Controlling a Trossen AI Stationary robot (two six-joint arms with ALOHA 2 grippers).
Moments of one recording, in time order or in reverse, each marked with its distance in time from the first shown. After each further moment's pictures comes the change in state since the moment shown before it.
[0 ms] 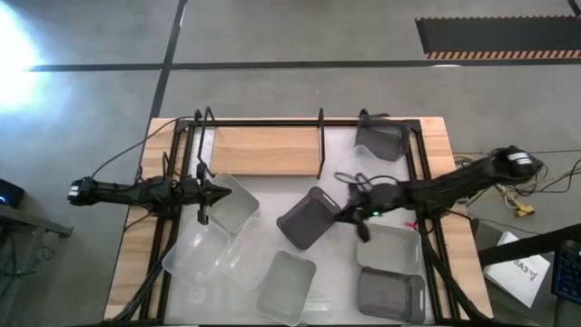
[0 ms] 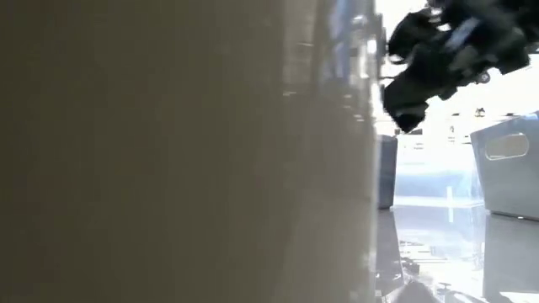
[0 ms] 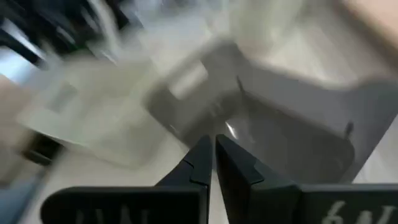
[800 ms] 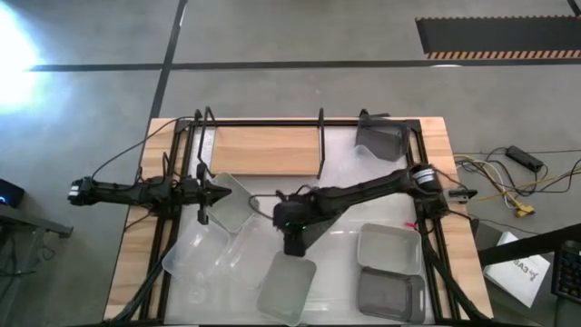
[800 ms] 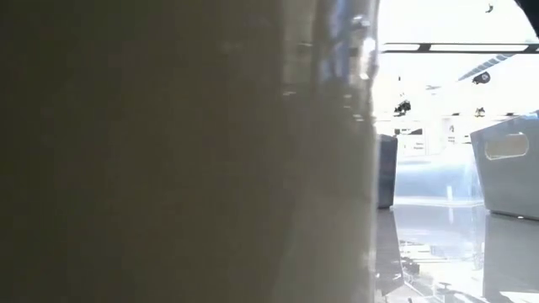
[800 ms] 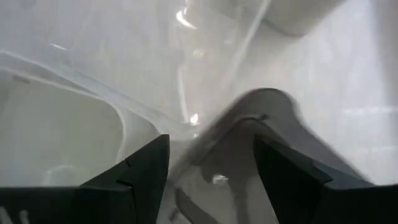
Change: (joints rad) left arm 0.000 0.000 0.000 0.000 0.000 0.000; right arm 0.042 0.861 1.285 -1.017 0.024 -0.051
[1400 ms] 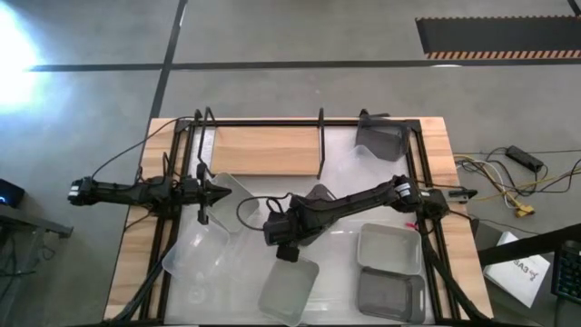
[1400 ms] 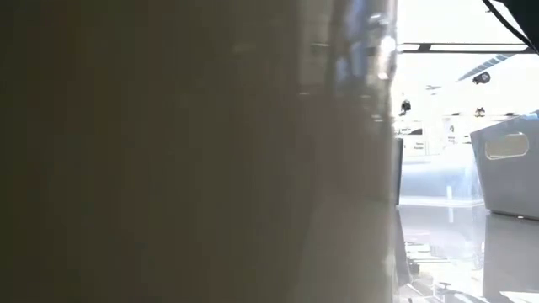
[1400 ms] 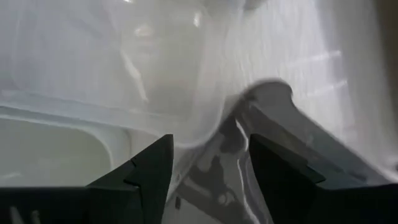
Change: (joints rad) left arm 0.000 0.000 0.000 0.000 0.000 0.000; right arm 0.066 0.194 0.415 -0.467 0.235 0.210
